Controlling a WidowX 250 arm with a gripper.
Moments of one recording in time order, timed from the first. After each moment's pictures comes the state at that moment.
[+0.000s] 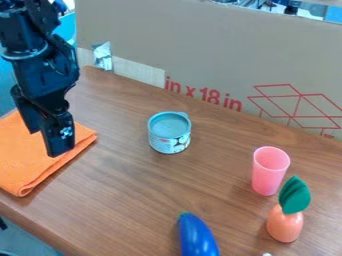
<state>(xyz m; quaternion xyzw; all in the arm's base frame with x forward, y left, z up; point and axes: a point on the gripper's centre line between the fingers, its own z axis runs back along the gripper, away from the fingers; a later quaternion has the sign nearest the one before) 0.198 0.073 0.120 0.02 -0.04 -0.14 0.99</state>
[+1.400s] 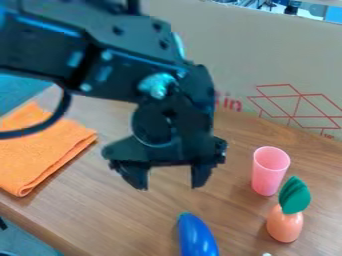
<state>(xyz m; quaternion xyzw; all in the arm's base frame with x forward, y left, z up) 0.209 -0.084 0.115 -0.01 -0.22 0.25 0.94</state>
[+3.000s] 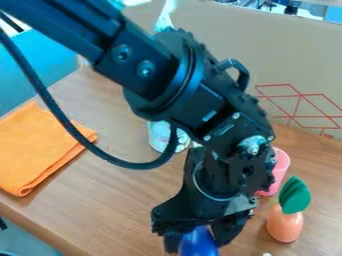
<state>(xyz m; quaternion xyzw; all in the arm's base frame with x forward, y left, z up) 0.208 -0.116 0.048 0.05 -0.09 0.35 0.93</state>
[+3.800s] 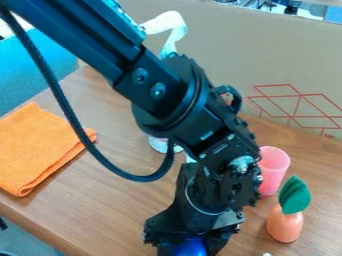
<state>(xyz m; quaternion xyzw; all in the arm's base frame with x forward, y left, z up) 0.208 -0.105 0.028 0.07 -0.07 0.34 0.93</state>
